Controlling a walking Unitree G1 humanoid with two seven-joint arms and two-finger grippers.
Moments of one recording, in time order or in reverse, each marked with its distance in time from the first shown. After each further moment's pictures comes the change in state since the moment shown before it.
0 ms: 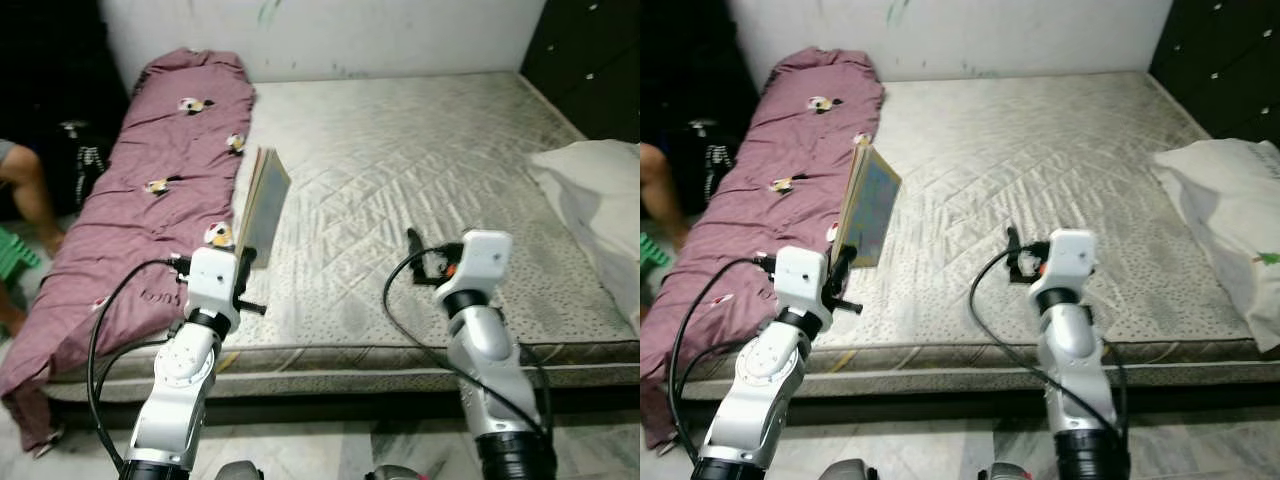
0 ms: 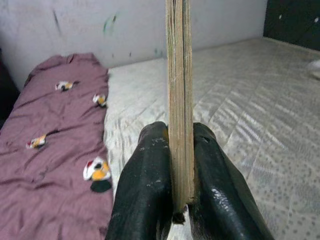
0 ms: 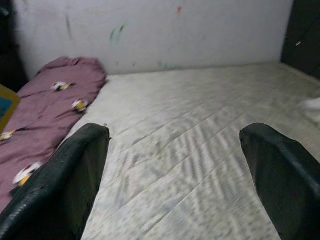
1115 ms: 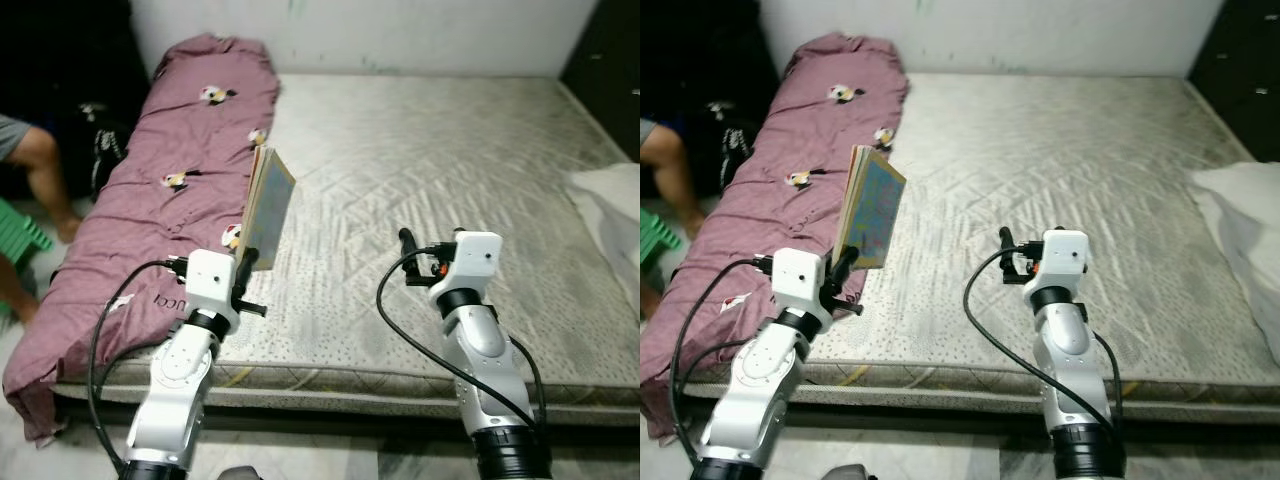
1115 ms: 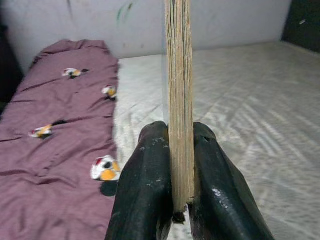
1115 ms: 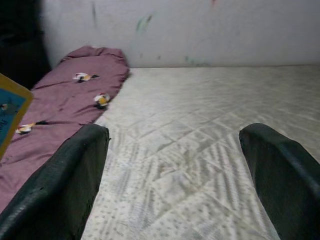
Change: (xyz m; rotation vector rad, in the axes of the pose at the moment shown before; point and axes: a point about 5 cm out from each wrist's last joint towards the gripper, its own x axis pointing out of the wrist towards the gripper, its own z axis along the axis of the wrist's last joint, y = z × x) left arm -0.001 0.001 0.000 -0.034 -0.014 -0.027; right arm 0.006 0.002 0.002 -0.015 -0.014 0.033
